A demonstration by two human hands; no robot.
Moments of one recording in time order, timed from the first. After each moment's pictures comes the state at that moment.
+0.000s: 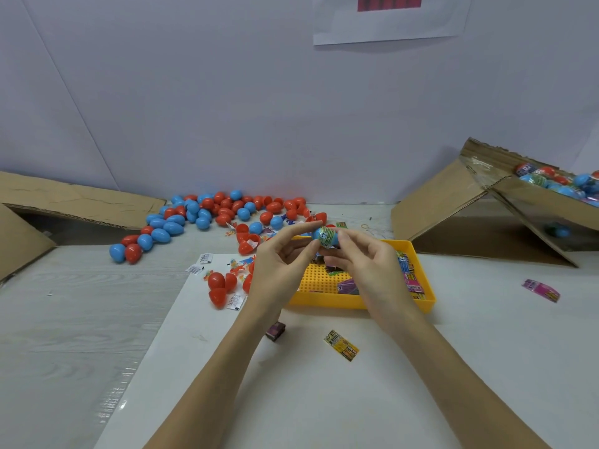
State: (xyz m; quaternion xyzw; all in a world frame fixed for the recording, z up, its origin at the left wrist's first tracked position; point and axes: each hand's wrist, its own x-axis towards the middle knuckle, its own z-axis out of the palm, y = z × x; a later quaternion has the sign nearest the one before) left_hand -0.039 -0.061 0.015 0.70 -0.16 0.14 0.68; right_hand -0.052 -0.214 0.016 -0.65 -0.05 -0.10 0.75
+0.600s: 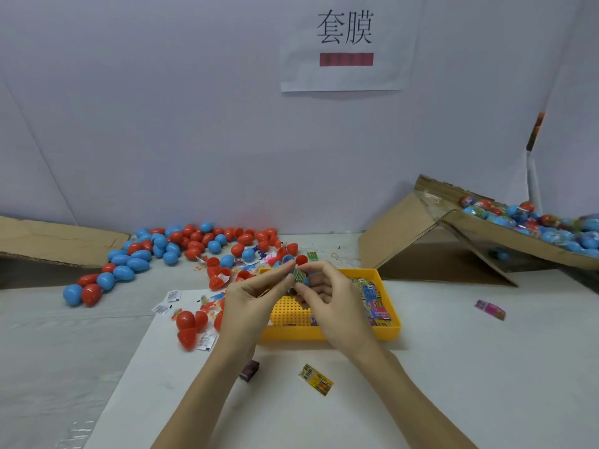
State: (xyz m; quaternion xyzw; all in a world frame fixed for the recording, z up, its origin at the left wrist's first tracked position) left_hand -0.030 -0.055 0.002 0.66 -0.14 0.08 0.73; right_hand -0.055 -0.215 0.011 -0.82 -0.09 -0.18 0.54
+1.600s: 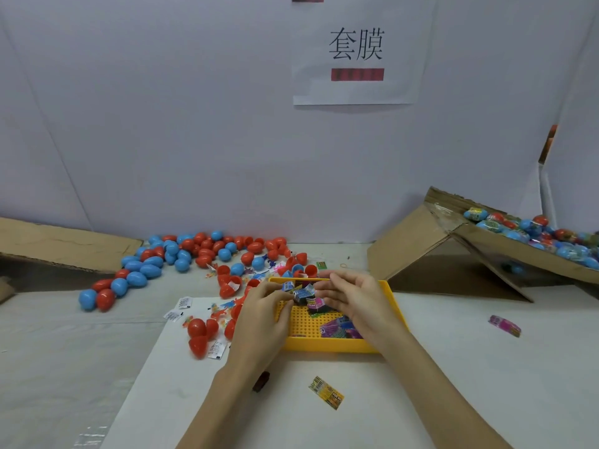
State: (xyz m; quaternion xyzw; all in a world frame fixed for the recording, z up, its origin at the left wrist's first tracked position) left_hand -0.019 -0.048 -0.020 0.90 -0.13 0.22 0.34; right_hand -0.023 -0.238 0.022 -0.64 0.00 0.00 0.77
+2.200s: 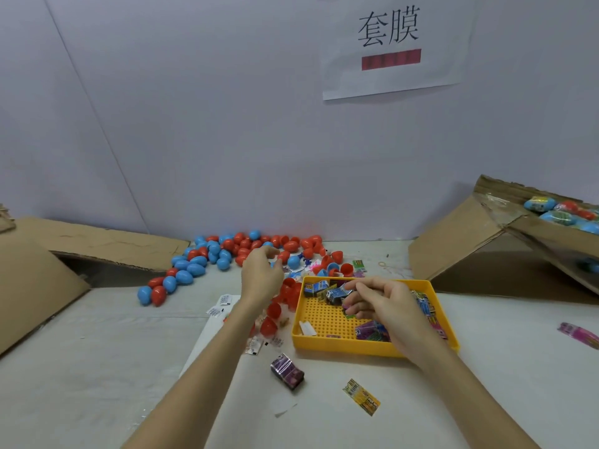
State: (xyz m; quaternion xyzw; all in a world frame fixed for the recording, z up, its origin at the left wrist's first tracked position) left_hand 0.065 -0.004 0.016 0.89 0.05 0.21 0.39; right_hand -0.022 -0.235 0.011 -0.69 -0.03 0.00 0.72
